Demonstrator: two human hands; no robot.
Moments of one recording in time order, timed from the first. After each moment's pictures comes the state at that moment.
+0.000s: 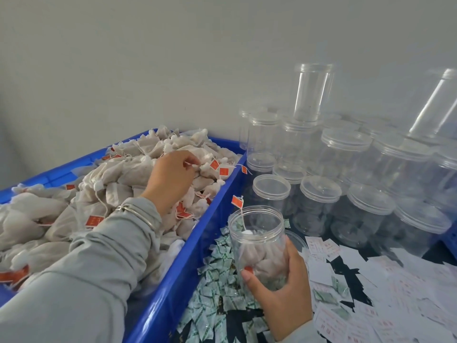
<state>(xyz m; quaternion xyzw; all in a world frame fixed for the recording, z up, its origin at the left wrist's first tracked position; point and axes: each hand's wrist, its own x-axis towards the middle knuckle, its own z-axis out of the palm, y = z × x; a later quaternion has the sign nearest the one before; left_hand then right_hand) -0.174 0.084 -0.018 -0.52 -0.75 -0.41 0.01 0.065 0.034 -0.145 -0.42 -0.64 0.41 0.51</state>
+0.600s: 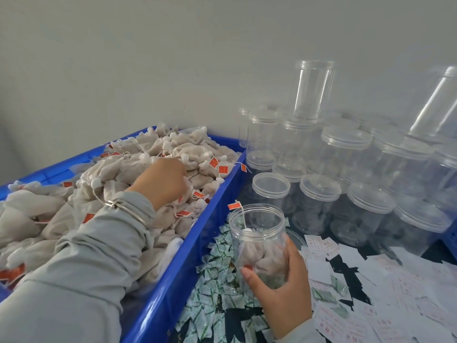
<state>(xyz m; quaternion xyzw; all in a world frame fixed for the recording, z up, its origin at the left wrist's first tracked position) -0.185 0.074 -0.010 -0.57 -0.81 -0.11 0.03 0.063 0.037 -0.147 -0.43 -0.62 0.41 0.51</state>
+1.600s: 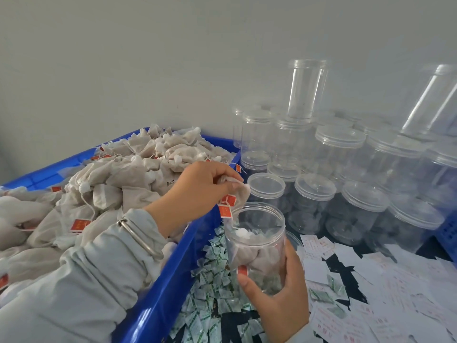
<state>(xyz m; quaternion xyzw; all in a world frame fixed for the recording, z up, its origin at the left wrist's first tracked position) -0.110 0.059 0.000 -0.65 -0.62 -0.41 -0.16 0.066 0.033 -0.151 -0.40 -0.64 0.40 0.53</state>
